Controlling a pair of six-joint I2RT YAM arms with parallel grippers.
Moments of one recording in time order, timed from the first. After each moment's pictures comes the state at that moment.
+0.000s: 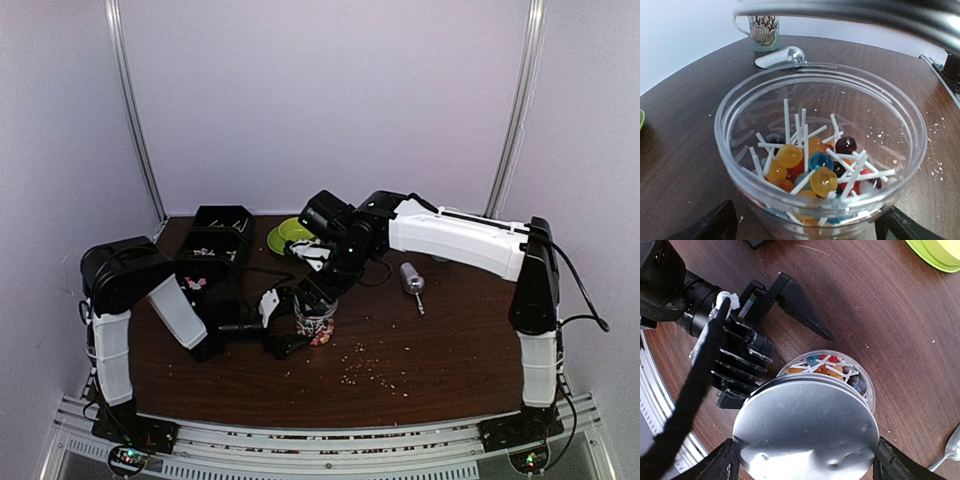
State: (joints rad) left arm -0.71 2.04 0.58 1.16 0.51 0.15; right arm 0.96 2.06 1.94 -1.01 -0.07 0.08
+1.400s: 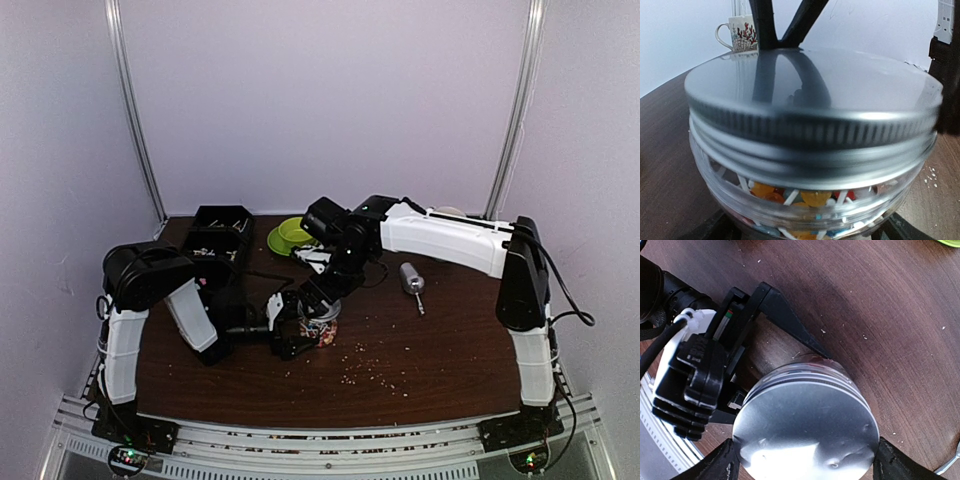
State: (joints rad) left arm -0.72 2.19 0.64 1.33 0.61 0.11; right arm 0.93 2.13 1.96 -1.03 -0.10 0.11
